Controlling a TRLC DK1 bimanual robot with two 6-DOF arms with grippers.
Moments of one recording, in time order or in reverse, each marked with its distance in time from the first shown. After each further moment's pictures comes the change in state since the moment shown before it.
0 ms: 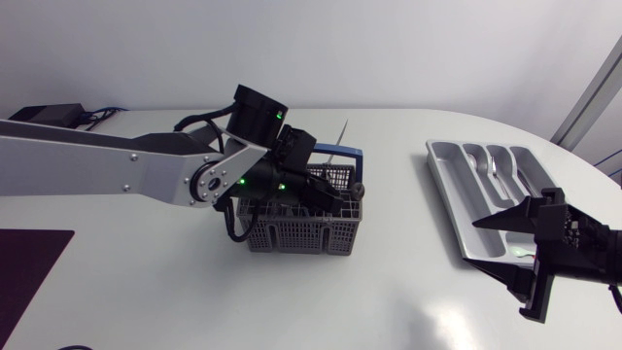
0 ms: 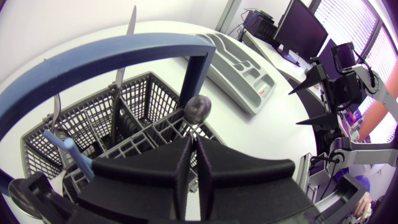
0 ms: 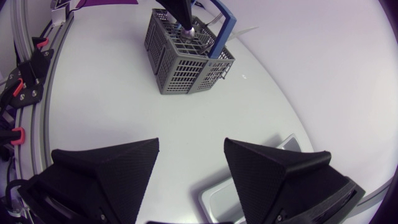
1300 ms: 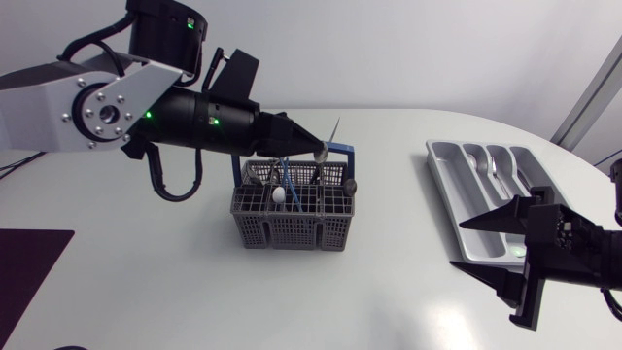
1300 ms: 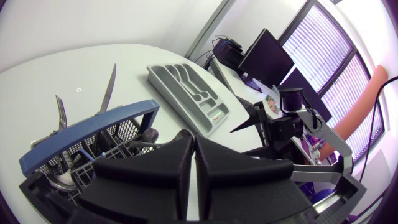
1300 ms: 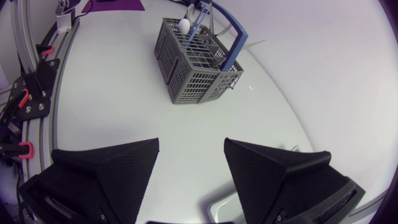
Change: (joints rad) left arm 0.153 -0.235 0.078 -0.193 0.335 -0.101; right arm 0.166 -0.092 0.001 -0.004 0.056 0.150
